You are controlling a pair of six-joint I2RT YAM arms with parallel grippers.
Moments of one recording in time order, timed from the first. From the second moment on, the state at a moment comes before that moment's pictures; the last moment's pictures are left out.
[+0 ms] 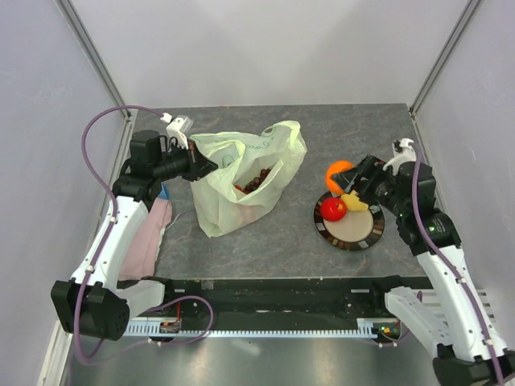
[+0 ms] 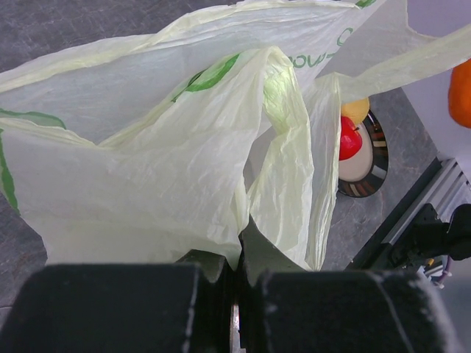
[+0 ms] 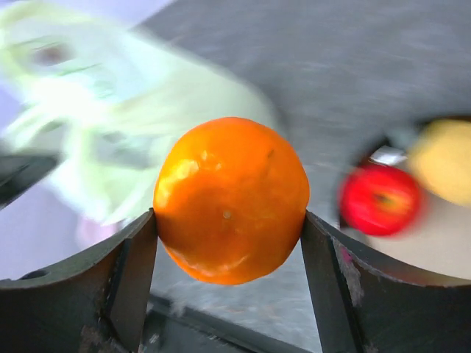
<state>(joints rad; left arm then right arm) -0.14 1.14 1.06 -0.37 0.62 -0.19 0.17 0.77 0.93 -0.60 -0.19 0.68</state>
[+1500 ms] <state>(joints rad) -0.14 1.16 1.06 -0.37 0.68 -0.19 0.86 1.77 1.44 -0.39 0.38 0.53</state>
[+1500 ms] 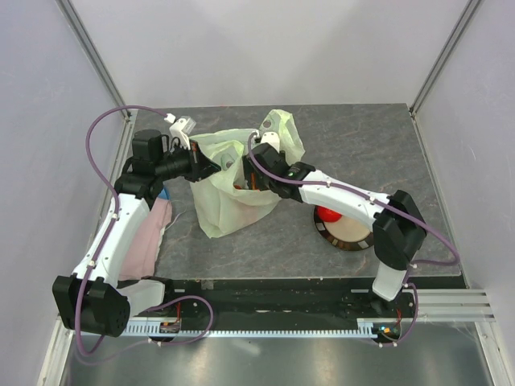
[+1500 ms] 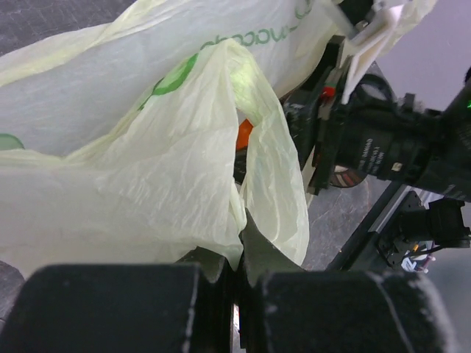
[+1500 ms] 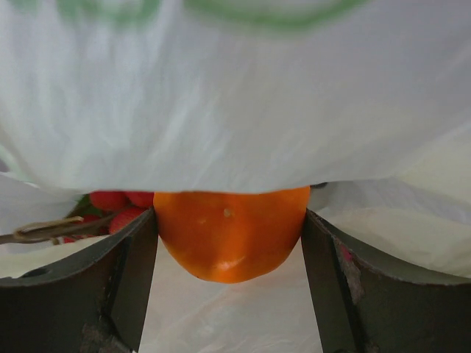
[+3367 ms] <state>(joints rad) -0.14 1.17 1.06 -0.37 0.69 -0.20 0.86 1.44 1.14 -0.20 0.21 0.49</state>
